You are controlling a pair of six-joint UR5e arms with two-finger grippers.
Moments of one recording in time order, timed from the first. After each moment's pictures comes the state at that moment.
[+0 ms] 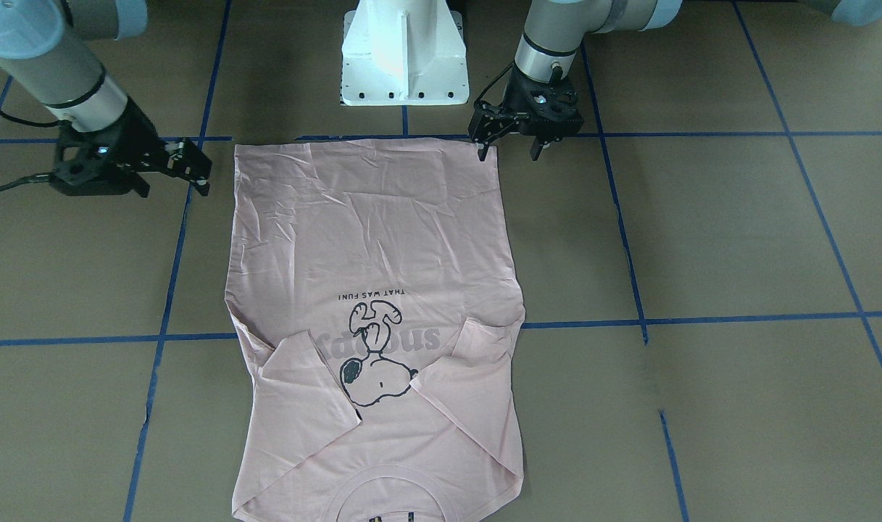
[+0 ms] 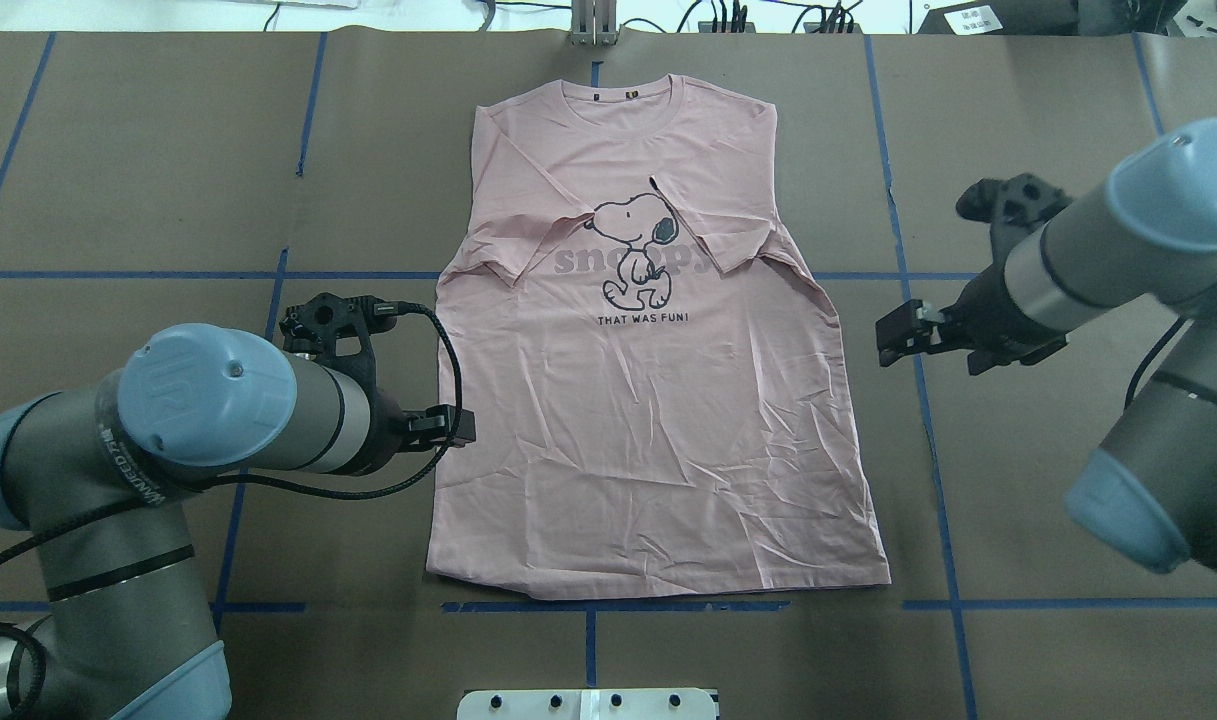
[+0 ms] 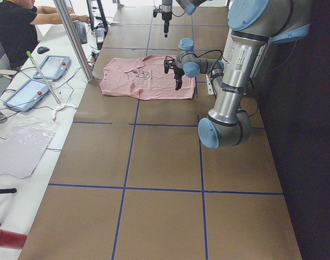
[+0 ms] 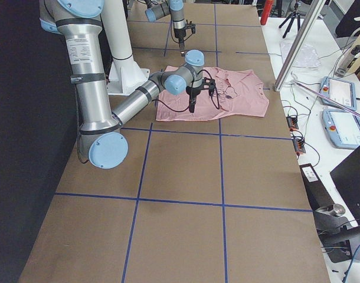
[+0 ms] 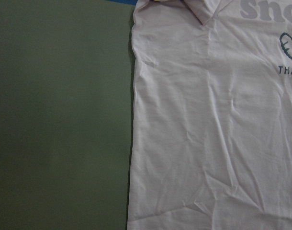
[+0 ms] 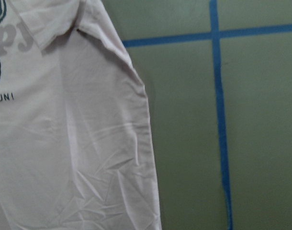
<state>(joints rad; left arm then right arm) -0.44 -1.94 -2.06 -1.64 -1.76 -1.40 0.73 -1.41 2.04 -1.48 2.08 1.13</state>
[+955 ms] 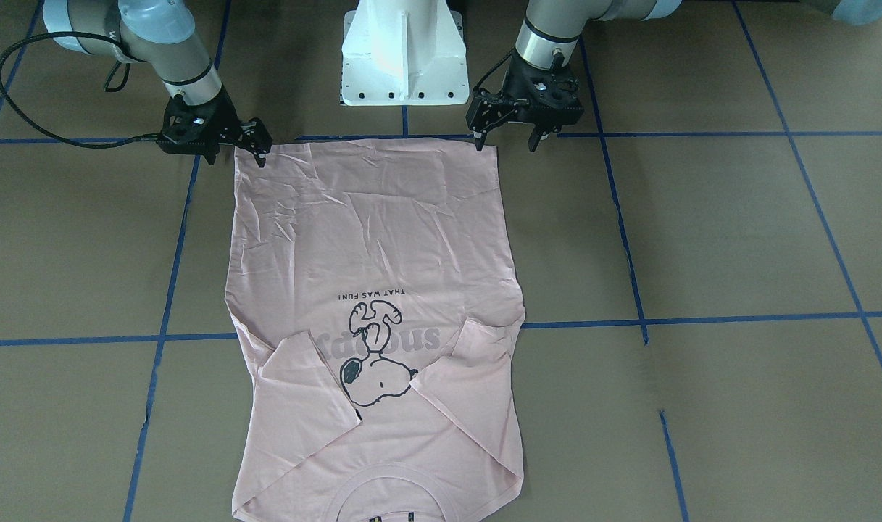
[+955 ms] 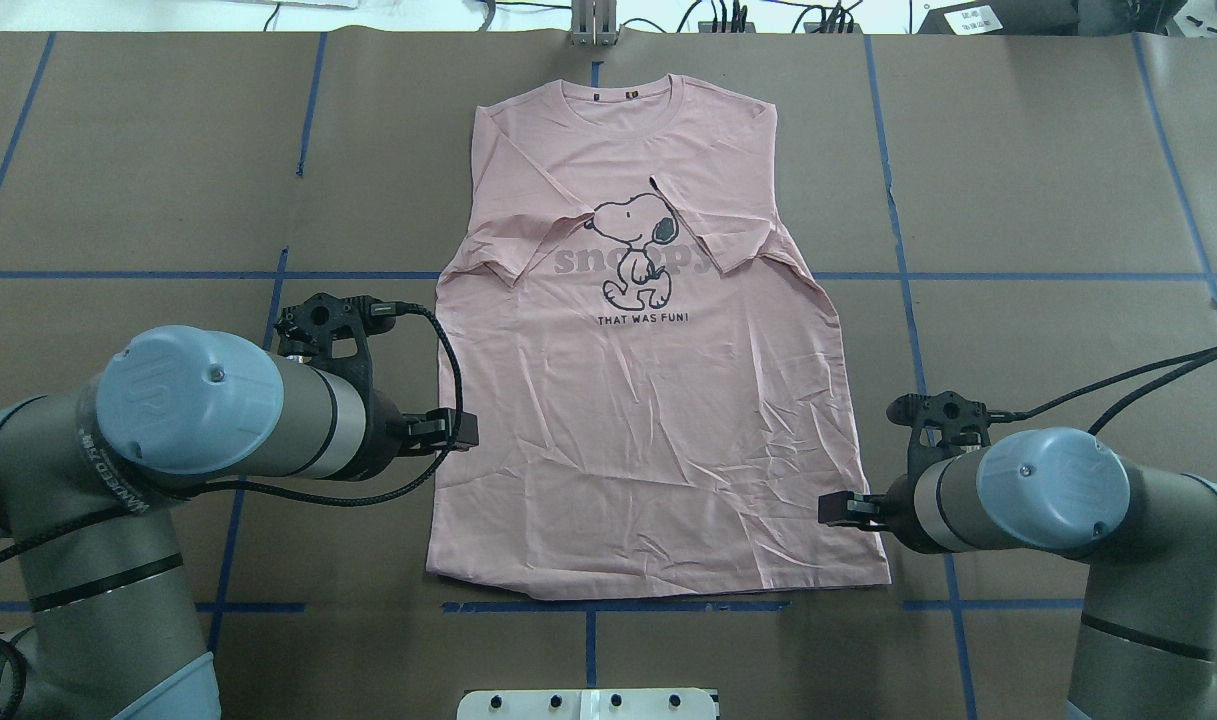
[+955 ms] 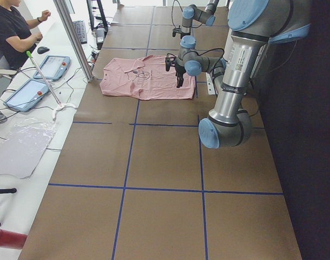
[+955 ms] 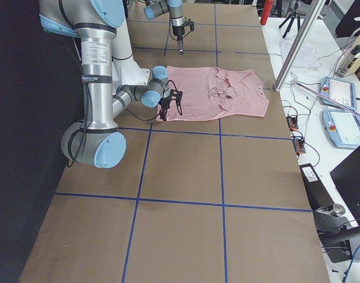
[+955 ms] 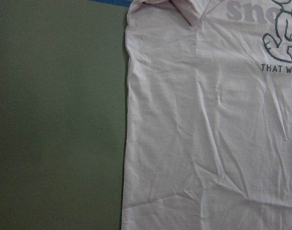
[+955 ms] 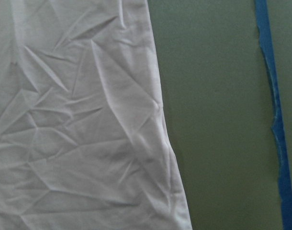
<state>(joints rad) -0.44 -1.94 -2.09 -1.64 -1.76 -1.40 0.35 -1.56 2.04 -1.26 1.76 1.46</state>
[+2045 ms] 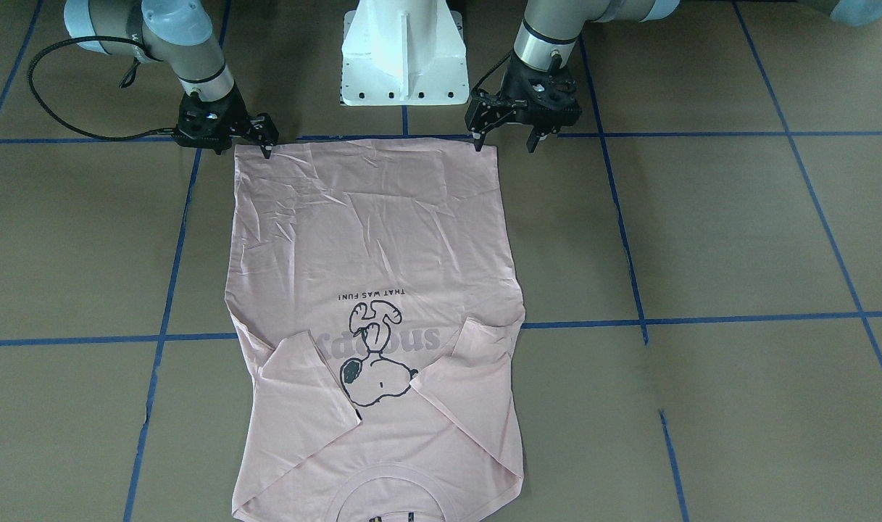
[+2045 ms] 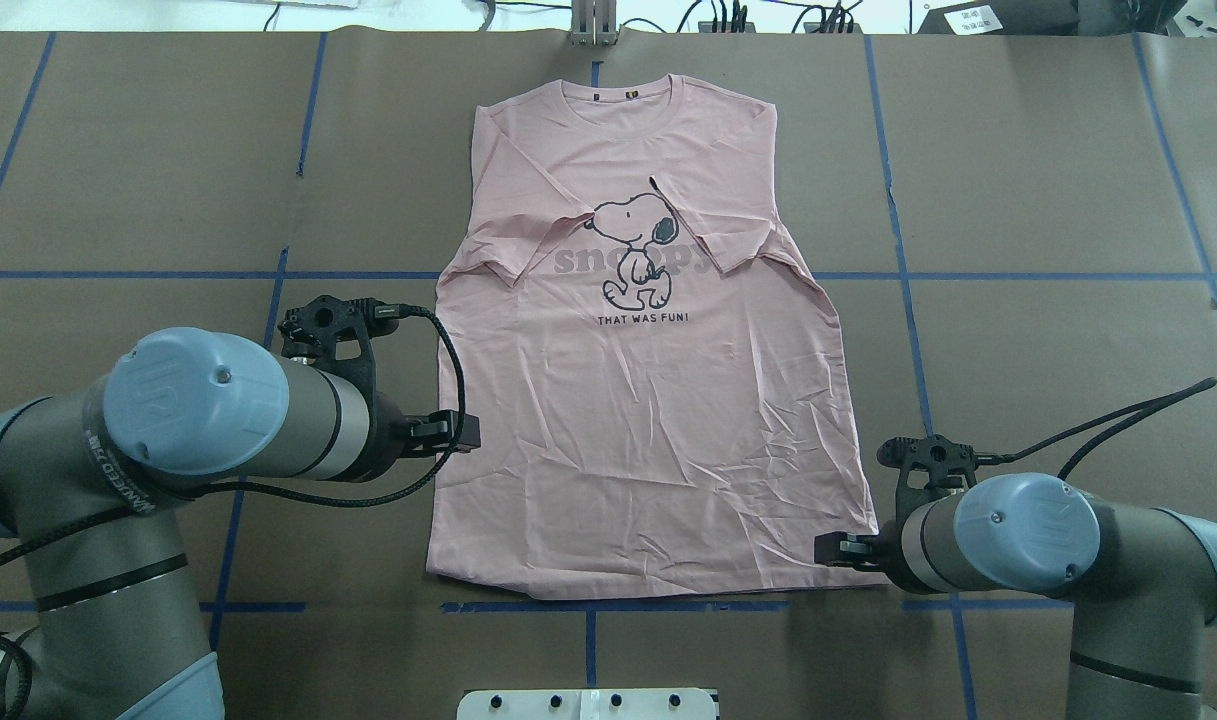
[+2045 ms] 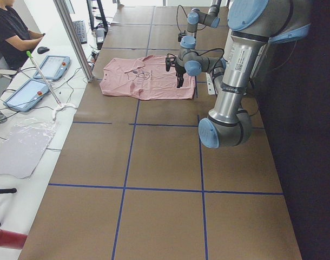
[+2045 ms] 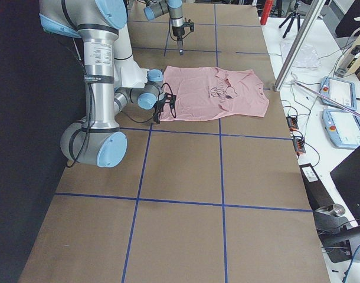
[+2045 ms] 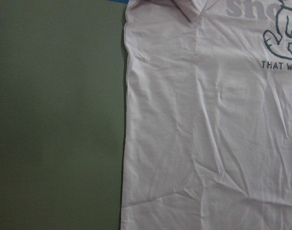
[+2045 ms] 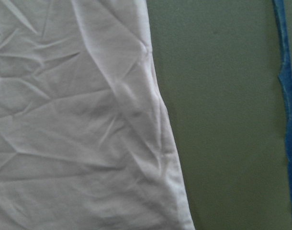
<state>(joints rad) -0.43 -1.95 -2.08 -1.64 -1.76 -1.40 0.29 -1.57 2.02 -1.27 1.76 1.50</state>
